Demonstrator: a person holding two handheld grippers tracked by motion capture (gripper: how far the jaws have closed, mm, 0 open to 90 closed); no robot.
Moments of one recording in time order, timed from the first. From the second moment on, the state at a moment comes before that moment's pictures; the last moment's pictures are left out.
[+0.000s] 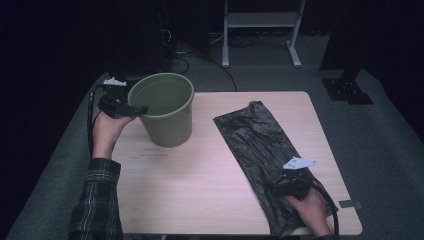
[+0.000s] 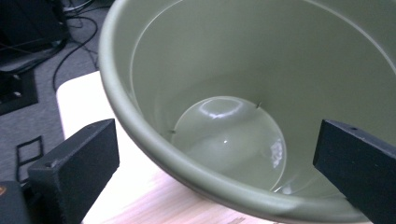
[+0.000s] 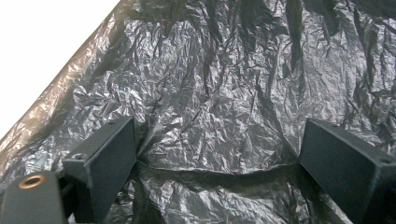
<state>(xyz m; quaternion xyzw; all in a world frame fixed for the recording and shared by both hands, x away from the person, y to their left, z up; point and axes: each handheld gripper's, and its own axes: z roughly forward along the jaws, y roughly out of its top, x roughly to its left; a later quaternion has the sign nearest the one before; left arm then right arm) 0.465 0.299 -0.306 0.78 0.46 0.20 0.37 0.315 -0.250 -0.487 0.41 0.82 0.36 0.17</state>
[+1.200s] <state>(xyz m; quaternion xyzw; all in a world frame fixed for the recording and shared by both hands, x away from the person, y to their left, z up) 0.439 0.257 -0.315 0.80 0.42 0.16 0.39 0.315 -0.250 -0.487 0.41 0.82 0.36 0.17</state>
